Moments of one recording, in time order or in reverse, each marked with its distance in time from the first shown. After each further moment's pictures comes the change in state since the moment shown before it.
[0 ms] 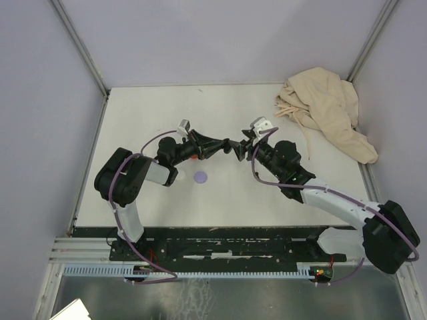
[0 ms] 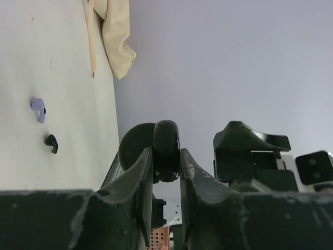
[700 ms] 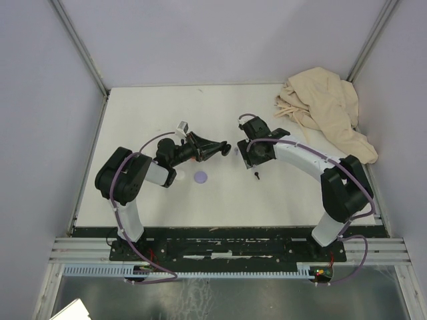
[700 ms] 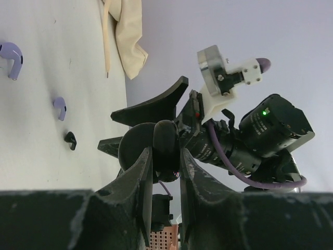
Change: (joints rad) left arm 0.021 0.018 -0.018 0.002 0.021 0.052; right arm -0.097 0.418 0.599 -1.313 0.257 0.246
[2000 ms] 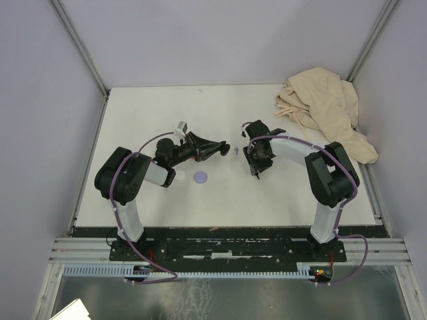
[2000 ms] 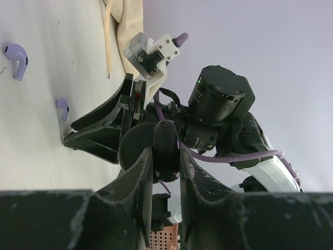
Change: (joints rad) left arm 0.011 0.000 -0.008 0.000 0.008 0.000; right arm -0.089 0.188 -0.009 0.000 -0.172 -0.018
